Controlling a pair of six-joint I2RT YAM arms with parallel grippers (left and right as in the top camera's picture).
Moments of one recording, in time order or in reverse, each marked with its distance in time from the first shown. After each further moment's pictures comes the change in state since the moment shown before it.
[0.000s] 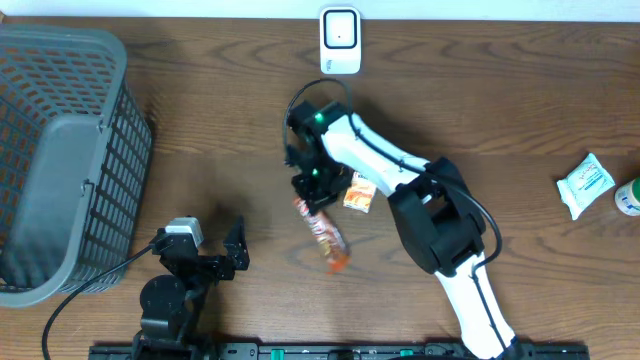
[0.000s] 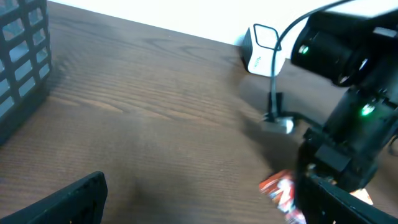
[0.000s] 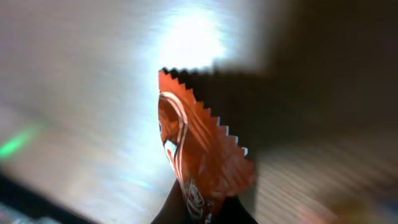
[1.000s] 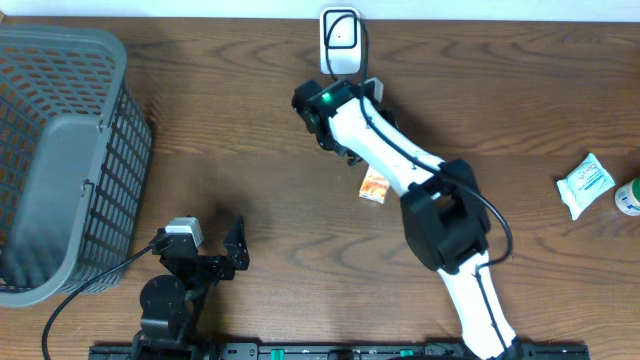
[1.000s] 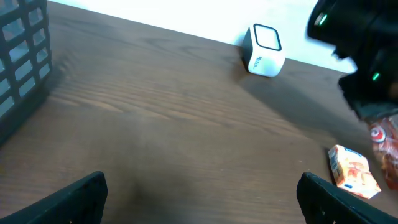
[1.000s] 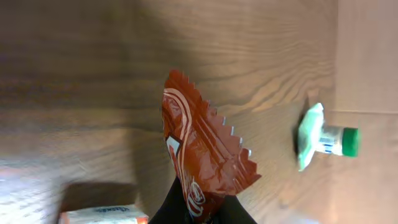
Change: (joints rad) left arm 0.000 0.000 0.000 0.000 0.000 0.000; right arm -0.014 0.015 0.101 -0.099 1.123 0.511
